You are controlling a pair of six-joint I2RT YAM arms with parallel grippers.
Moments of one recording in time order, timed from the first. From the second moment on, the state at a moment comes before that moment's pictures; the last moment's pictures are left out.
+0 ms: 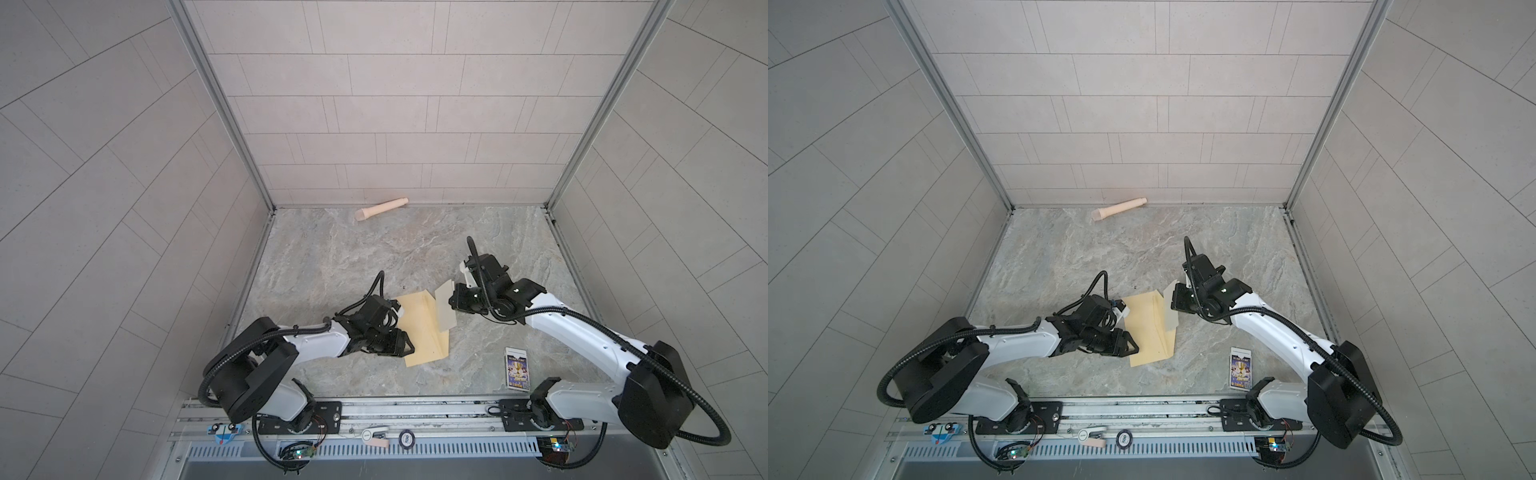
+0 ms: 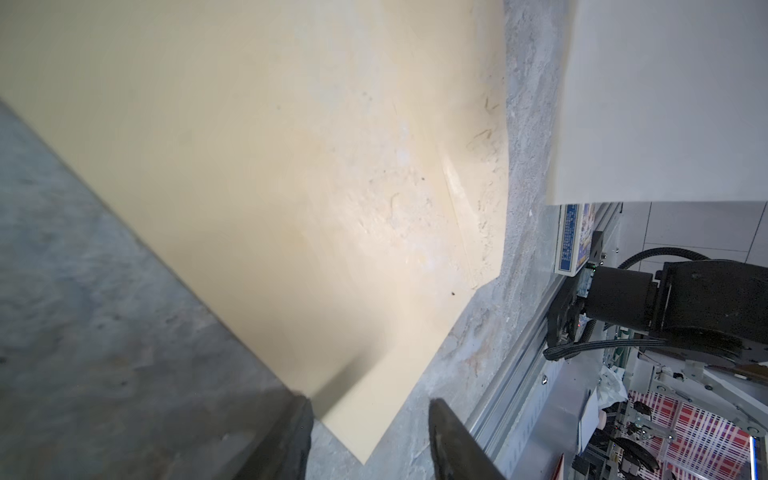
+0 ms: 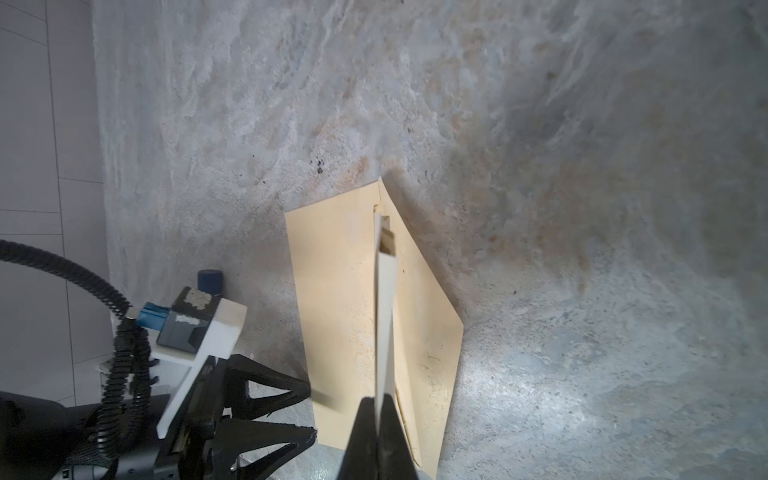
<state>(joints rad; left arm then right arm) -0.75 1.45 0.50 -0.01 0.51 -0.66 0.54 1.26 0.90 -0.57 -0.19 0.71</state>
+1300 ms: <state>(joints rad) -0.74 1.43 0.51 -0.06 0.48 -0.65 0.62 1.32 0.76 -0.40 -0.19 0.68</state>
